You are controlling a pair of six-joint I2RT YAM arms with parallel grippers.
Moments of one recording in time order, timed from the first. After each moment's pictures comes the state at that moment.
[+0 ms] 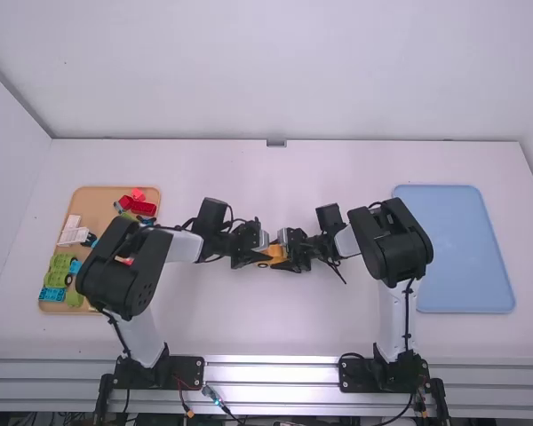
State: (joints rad) left arm -0.28 1.86 0.73 0.18 0.92 0.92; right arm 0.33 2.18 0.83 0.29 -1.11 -1.04
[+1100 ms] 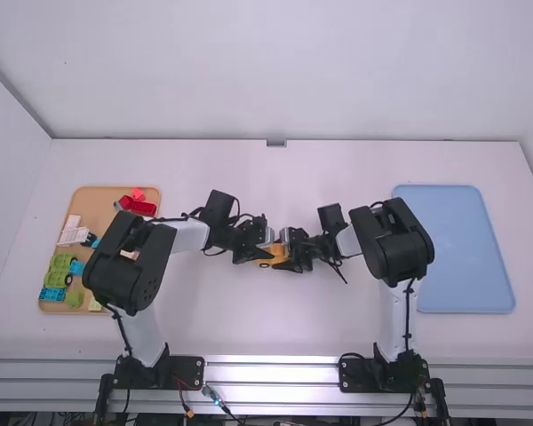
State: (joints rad) left arm -0.30 1.89 0.87 -0.08 0.88 1.02; right arm 0.32 2.18 0.83 0.28 -1.11 -1.03
